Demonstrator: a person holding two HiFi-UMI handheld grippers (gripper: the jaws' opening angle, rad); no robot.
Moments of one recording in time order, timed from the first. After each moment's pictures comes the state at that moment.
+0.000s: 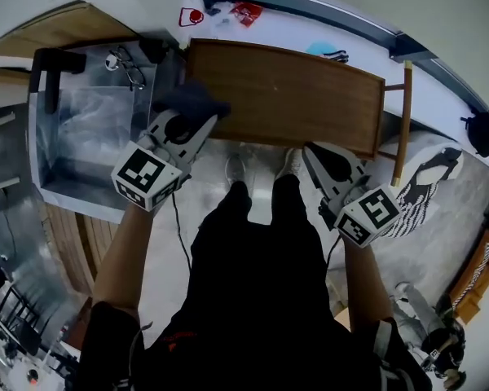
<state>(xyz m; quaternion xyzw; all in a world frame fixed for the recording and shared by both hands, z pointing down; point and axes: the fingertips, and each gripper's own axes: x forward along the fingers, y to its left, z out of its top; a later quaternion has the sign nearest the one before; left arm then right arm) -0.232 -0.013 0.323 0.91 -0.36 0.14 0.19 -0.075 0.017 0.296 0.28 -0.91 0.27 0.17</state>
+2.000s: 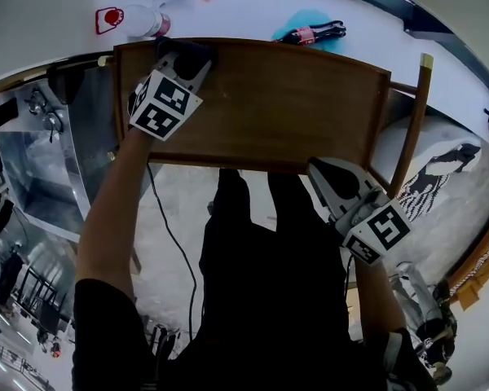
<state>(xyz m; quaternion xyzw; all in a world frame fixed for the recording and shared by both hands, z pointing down) -0.121 -0.177 0.573 0.84 -0.29 0.42 0.16 0.061 -0.051 0.419 0.24 -0.87 0.38 0.20</state>
